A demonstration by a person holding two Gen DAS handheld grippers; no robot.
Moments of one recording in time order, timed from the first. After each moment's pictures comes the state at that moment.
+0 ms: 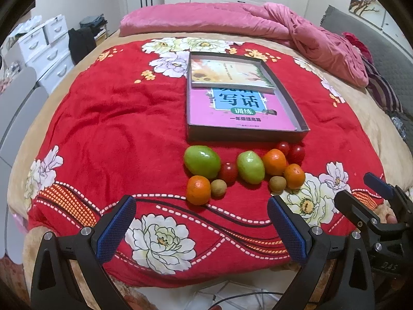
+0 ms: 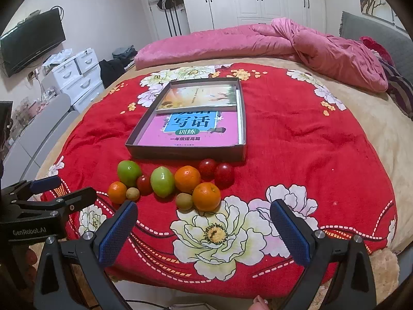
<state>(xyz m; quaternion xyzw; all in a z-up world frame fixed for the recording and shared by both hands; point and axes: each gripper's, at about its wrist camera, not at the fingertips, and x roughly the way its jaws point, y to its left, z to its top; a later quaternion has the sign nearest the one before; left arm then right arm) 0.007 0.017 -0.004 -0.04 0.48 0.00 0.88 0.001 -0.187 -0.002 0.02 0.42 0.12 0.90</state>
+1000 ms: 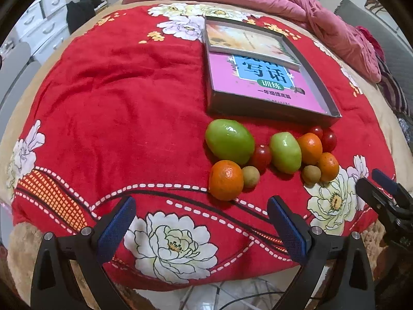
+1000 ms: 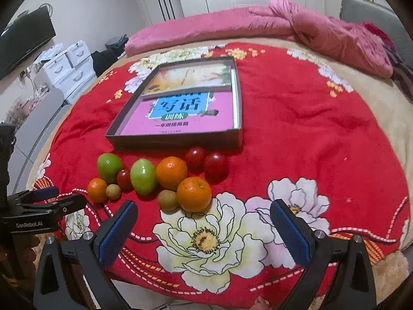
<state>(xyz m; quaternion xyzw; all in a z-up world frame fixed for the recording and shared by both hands) 0.040 0.045 -0.059 -0.06 0.54 0.00 0.84 0.041 -0.194 -0.045 0.04 0.48 0.12 0.87</state>
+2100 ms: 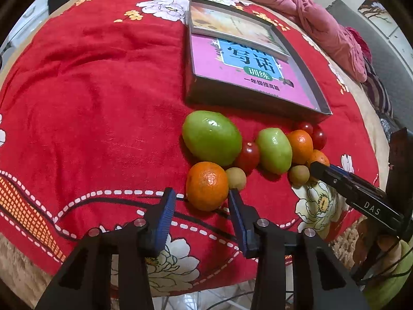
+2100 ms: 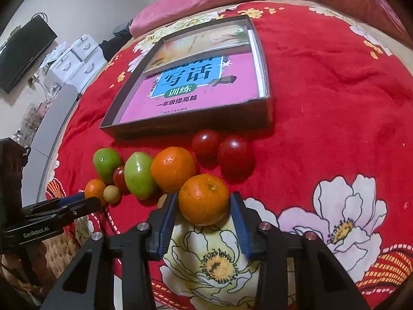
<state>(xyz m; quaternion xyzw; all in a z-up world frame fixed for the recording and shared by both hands) 0.062 0.045 -0.084 -0.11 0.57 -0.06 0.81 0.088 -0.190 -0.091 0.10 0.53 0.19 0.82</state>
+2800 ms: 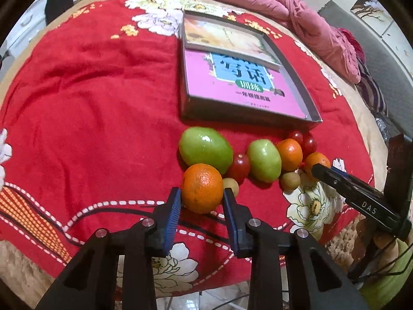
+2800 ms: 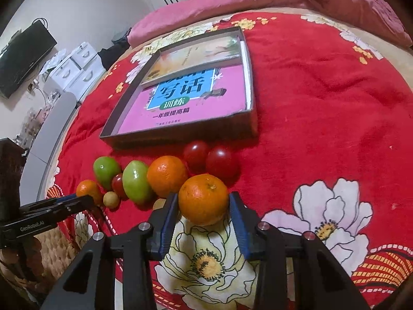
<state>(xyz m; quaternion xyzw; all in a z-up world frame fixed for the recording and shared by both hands) 0.059 0.047 -0.062 -0.11 0.55 -0.07 0.83 0.082 -0.204 -0.076 0.10 0.51 0.18 0.84</state>
